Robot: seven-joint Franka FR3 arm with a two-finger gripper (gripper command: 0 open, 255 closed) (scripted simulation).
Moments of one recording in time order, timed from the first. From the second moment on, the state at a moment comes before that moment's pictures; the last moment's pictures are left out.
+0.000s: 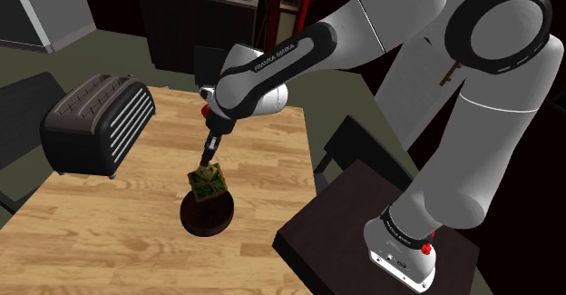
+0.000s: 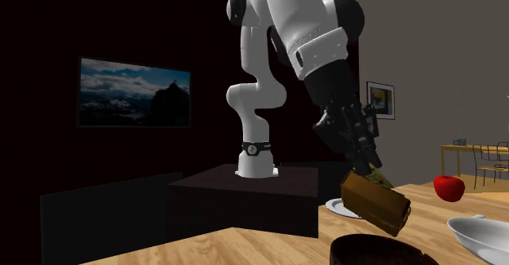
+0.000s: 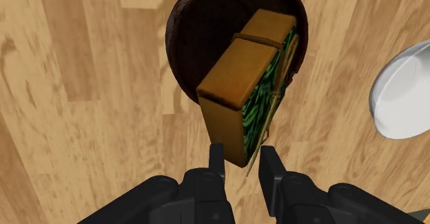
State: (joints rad) arm 0.14 0.28 0.36 -2.17 0.46 2.58 -0.71
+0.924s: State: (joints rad) arm 0.15 0.15 0.38 -2.18 0.46 2.48 -0.64
